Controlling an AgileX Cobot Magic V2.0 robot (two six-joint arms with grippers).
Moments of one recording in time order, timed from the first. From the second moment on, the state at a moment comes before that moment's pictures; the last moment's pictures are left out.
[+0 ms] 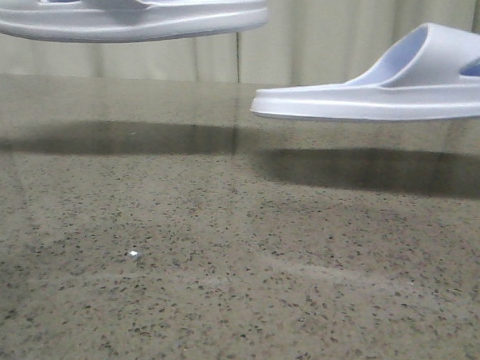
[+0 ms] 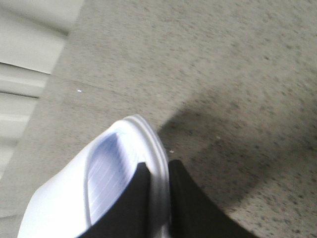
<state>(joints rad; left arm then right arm) 0.23 1.40 -0.70 -1.77 1.05 0.86 0.02 0.91 -0.60 0.43 0.32 0.53</state>
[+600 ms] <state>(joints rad) 0.23 1.40 -0.70 -1.77 1.05 0.86 0.02 0.82 -0.73 0.43 0.36 0.48</state>
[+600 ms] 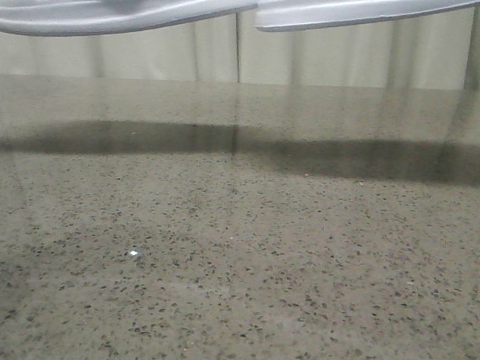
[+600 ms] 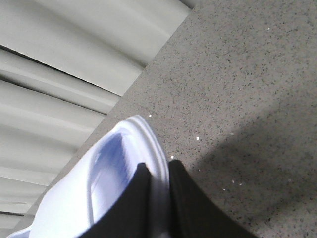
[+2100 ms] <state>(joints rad) 0.08 1.40 -0.70 -1.77 1.02 0.86 0.05 0.82 -0.73 0.48 0.33 0.46</state>
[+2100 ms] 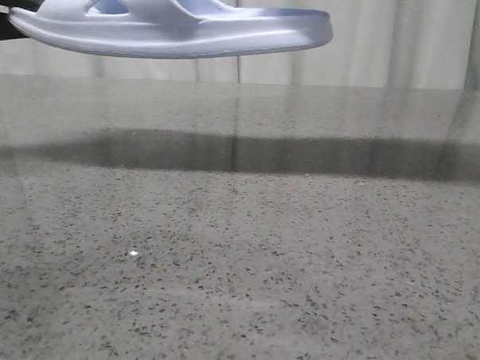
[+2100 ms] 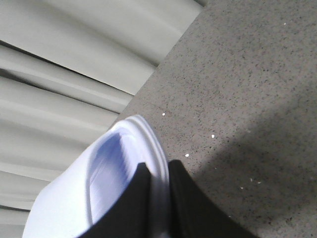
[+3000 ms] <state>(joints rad) 0.01 1.40 -0.70 -1.77 1.06 0.79 0.19 0.92 -0.73 0.48 0.23 0.44</state>
